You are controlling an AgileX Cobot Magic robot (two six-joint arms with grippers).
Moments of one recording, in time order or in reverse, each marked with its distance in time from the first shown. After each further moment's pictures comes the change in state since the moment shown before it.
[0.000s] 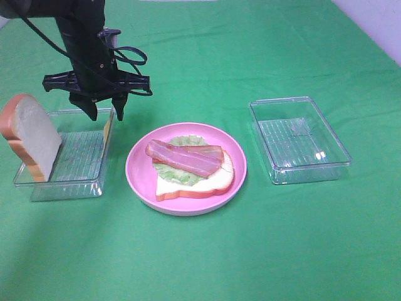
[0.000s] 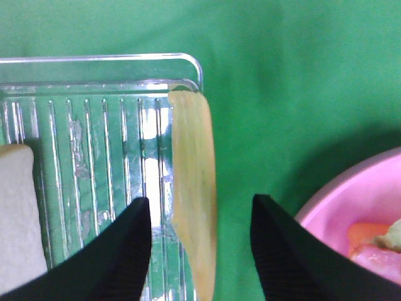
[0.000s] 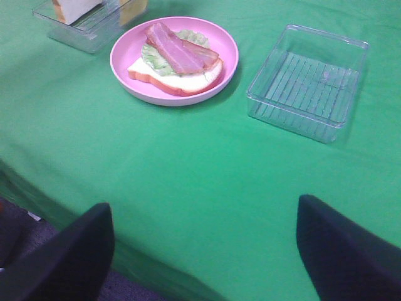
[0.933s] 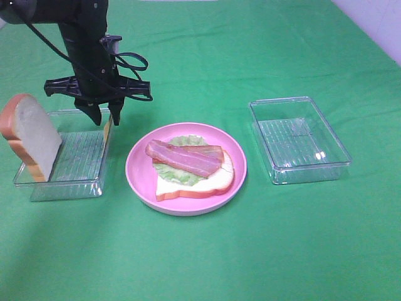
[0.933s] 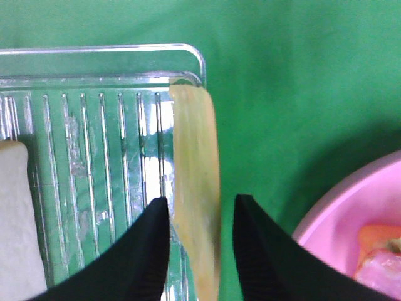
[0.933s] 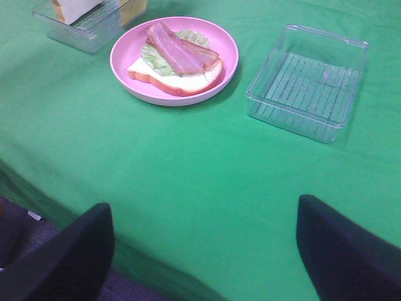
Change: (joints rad) left arm 0.000 0.019 0.000 0.000 0.004 0.000; right arm 0.000 0.000 0.000 0.000 0.000 0.000
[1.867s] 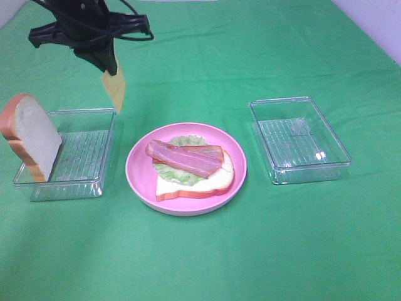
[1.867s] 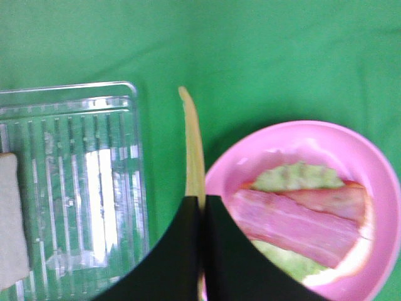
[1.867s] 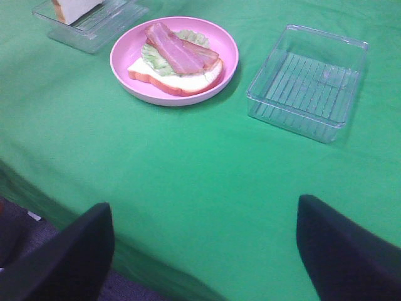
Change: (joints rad) left arm 0.000 -0.243 0.000 -0.182 0.010 0.129; right arm 0.000 0.000 0.000 0.000 0.000 0.000
